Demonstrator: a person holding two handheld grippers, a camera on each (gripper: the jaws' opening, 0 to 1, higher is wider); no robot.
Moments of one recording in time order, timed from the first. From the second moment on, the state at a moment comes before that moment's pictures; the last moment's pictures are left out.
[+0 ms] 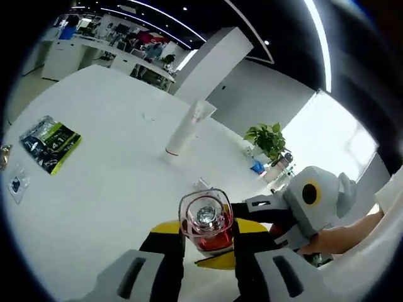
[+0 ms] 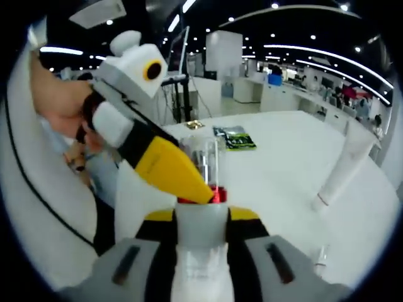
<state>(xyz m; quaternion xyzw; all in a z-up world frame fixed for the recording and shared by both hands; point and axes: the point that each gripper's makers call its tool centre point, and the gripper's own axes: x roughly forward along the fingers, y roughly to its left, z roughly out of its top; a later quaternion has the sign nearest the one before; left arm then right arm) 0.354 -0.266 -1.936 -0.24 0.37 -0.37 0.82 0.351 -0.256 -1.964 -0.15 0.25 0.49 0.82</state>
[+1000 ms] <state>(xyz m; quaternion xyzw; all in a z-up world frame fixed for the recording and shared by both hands) 0.363 -0.296 -1.931 0.15 0.27 -0.46 0.83 0.373 -0.276 -1.972 -0.10 0.25 0.44 0.86</state>
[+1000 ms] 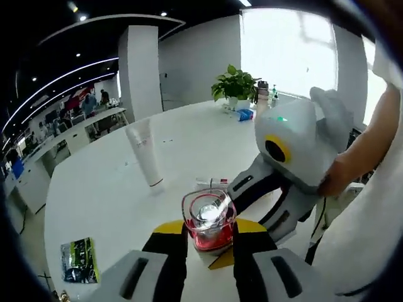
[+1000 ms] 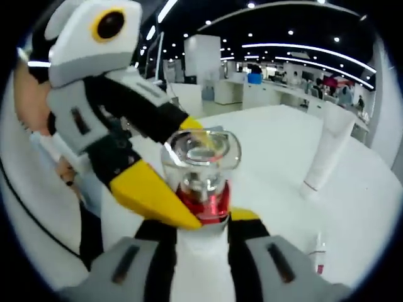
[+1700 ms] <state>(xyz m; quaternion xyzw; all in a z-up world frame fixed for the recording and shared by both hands) 0.361 -0.293 -1.934 0.20 0.26 -0.59 0.73 0.367 -0.270 -1.967 -0.09 0.27 0.50 0.82</state>
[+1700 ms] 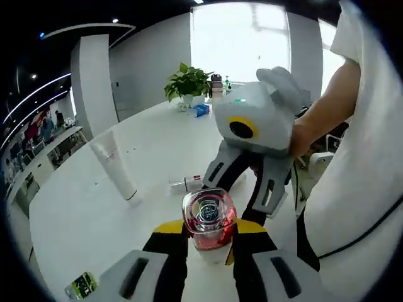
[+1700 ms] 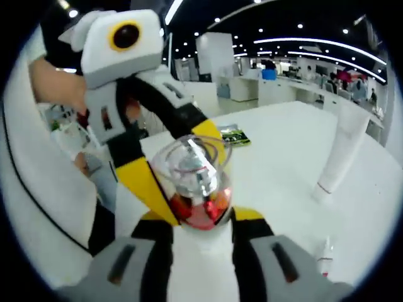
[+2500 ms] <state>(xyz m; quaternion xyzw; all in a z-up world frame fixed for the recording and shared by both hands) 0.356 -0.289 -1.934 0.27 0.26 -0.69 0.62 0.364 -0.265 -1.982 -0.11 0.29 0.49 0.82</state>
